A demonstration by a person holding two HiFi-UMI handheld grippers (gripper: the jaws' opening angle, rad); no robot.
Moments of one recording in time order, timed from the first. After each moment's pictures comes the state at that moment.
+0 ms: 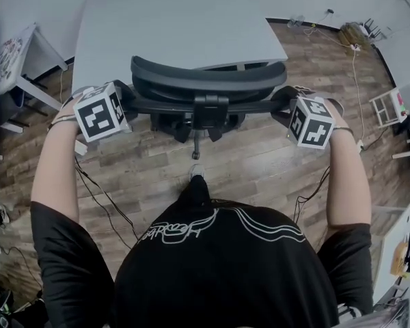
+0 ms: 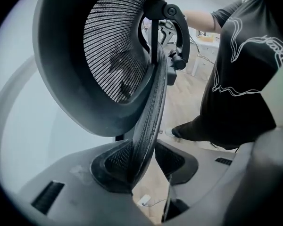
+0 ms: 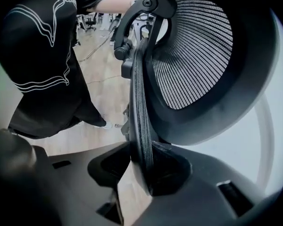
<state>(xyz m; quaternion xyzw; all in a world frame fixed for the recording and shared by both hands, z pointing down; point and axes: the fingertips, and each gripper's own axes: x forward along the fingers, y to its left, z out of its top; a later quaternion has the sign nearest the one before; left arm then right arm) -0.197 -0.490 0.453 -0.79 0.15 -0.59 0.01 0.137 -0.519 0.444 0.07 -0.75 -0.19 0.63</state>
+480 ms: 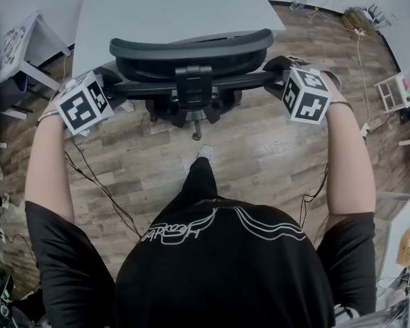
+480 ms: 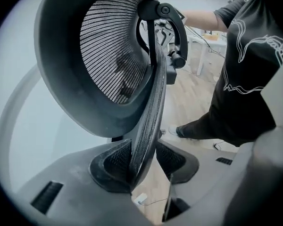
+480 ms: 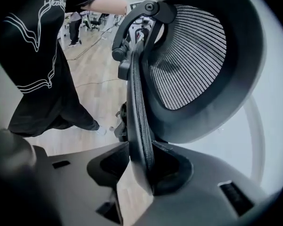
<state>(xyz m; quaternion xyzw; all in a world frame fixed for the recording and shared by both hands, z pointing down) -0.198 -0.420 0.449 -0.79 0.20 -0.58 0.02 0.131 -0.472 0.440 0.09 -0.76 -0.24 0.60</state>
